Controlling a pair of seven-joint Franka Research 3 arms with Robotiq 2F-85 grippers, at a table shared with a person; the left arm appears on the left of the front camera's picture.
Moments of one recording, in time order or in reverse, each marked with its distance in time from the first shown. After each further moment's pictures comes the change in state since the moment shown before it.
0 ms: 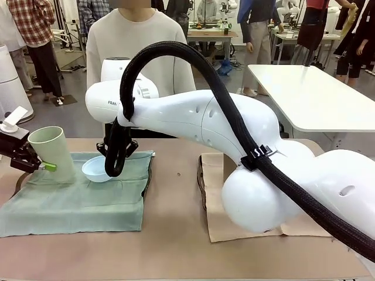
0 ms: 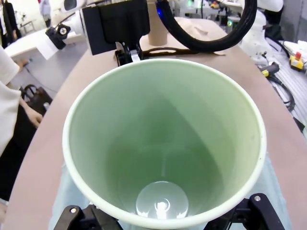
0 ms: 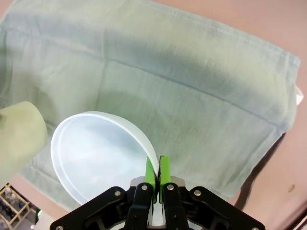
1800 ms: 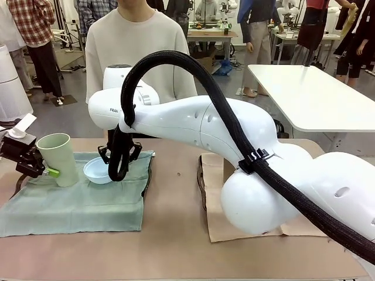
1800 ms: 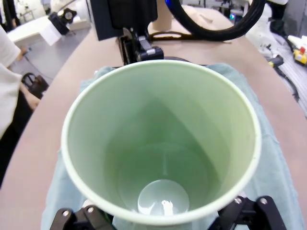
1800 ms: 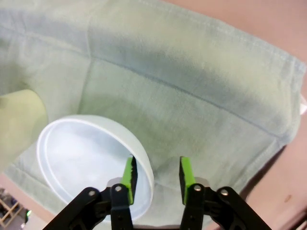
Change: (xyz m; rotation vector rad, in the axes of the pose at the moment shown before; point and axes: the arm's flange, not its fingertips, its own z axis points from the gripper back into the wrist) left arm -0.019 0.010 -0.012 0.005 0.047 0.030; right arm 0.001 -0.006 -0.014 -0.028 0.015 0.037
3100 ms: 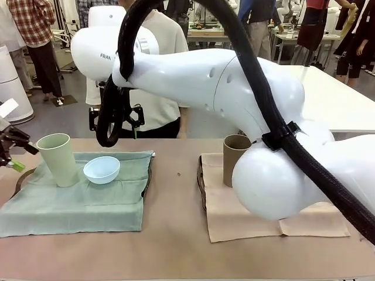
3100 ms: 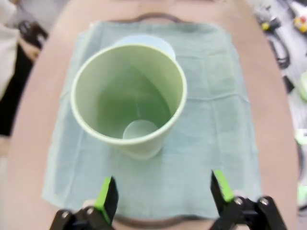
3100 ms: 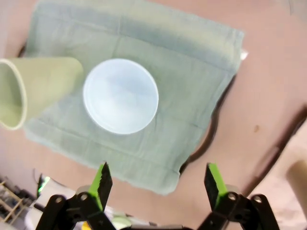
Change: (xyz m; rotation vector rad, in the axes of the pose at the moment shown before) left arm 0.063 -0.035 0.079 0.033 0.372 0.077; right arm -0.042 0.020 0.141 -0.057 -0.004 -0.029
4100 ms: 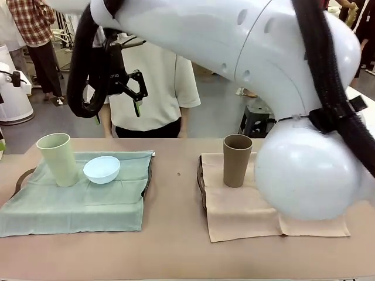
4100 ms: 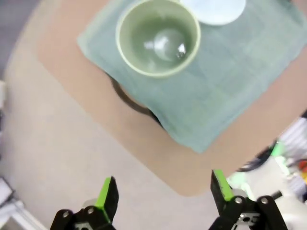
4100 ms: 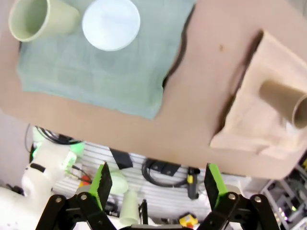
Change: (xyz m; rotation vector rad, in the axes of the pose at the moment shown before) left arm 0.163 -0.098 0.048 0.415 0.682 0.662; right arm -0.104 0.030 0.117 -0.157 0.088 -0.075
